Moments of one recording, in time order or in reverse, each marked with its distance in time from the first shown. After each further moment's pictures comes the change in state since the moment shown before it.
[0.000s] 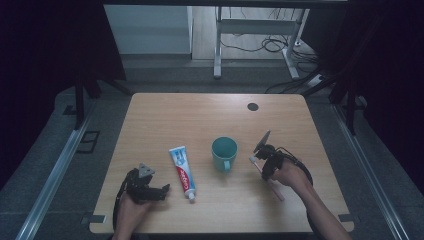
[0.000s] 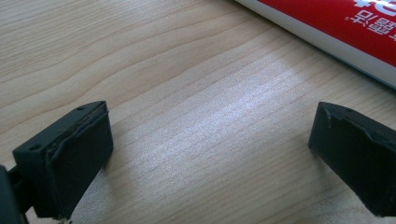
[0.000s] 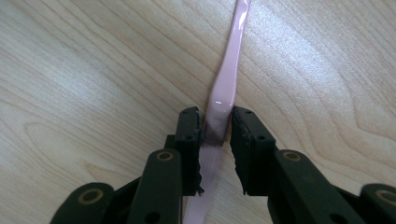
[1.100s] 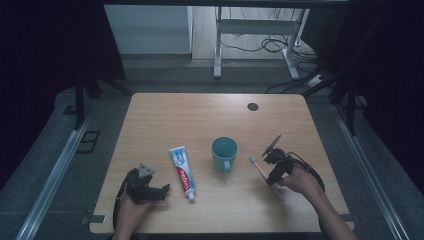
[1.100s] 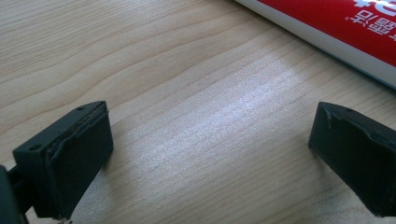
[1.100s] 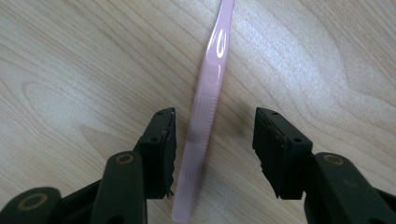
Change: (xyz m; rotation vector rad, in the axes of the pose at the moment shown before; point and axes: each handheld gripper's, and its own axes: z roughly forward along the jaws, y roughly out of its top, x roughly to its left) left arm 0.000 0.000 0.000 0.000 0.000 0.000; right arm -0.004 -0.031 -0.008 -0.067 0.005 -0.011
